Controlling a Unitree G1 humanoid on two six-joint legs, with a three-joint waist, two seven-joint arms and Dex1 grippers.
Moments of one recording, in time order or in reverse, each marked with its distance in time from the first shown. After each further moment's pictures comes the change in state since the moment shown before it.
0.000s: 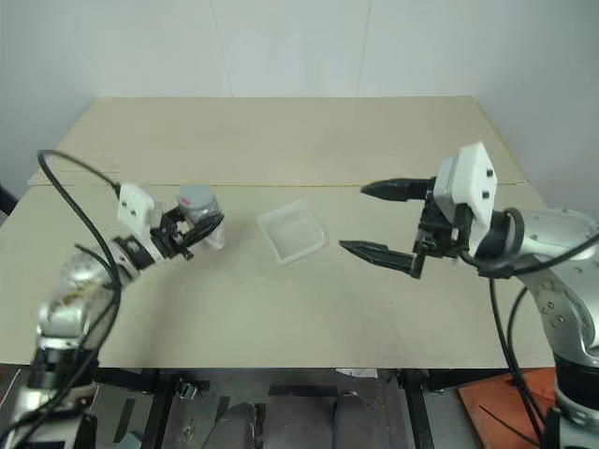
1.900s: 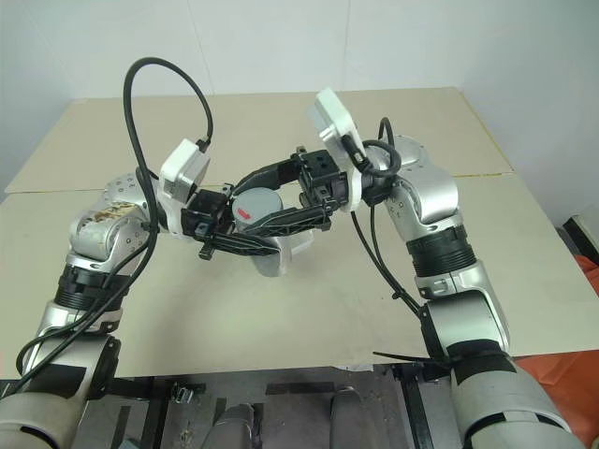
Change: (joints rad) left arm -0.373 -0.094 -0.229 0.193 -0.091 0.066 -0.680; right arm -0.546 0.409 0.368 0.742 -0.192 -0.246 0.593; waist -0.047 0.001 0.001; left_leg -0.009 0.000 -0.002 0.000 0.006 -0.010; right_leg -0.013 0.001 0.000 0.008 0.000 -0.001
